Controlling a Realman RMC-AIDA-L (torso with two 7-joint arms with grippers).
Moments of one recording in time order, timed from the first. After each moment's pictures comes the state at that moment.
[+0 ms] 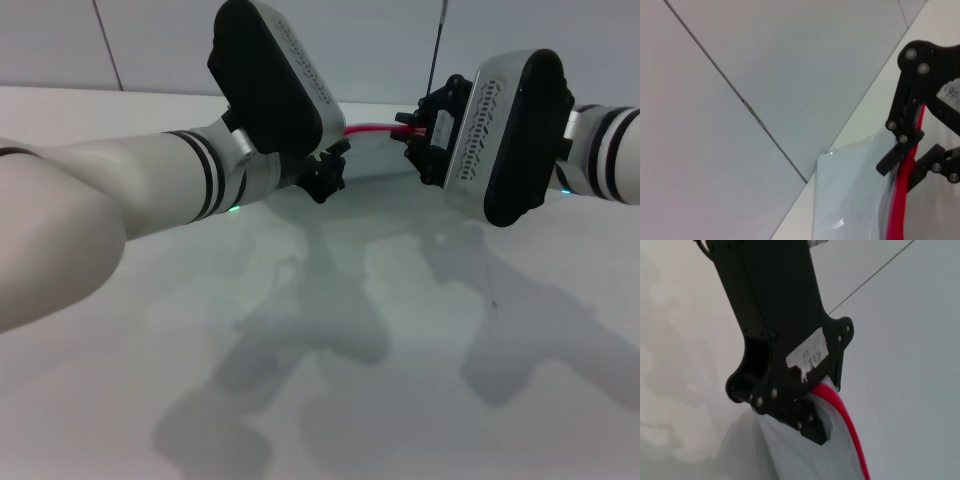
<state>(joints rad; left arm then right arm) -0.44 -2.02 1.92 1.36 2.68 0.50 -2.54 0.55 2.03 -1.77 -1.22 -2.26 -0.58 1.72</state>
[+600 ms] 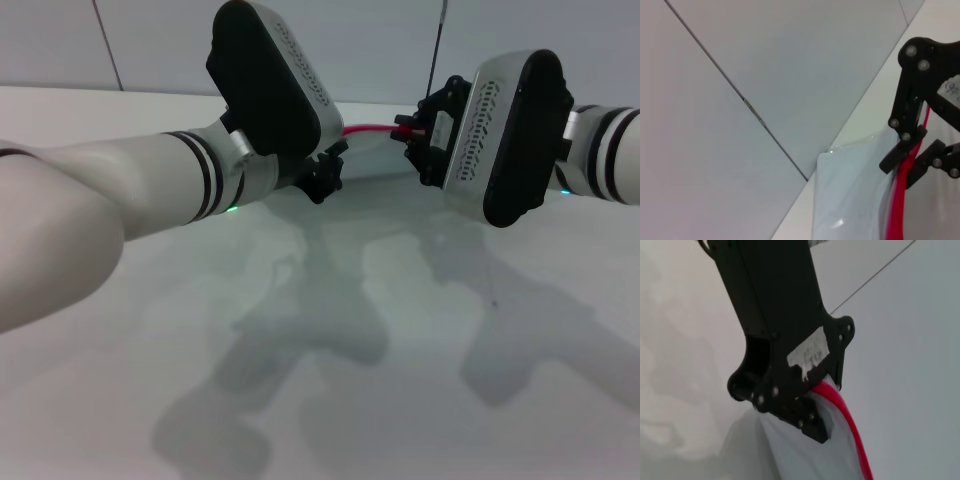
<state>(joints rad) -0.44 -2.02 1.91 1.36 2.68 0.50 -2.52 0.55 2.03 -1.77 -1.22 -2.26 -0.58 1.72</state>
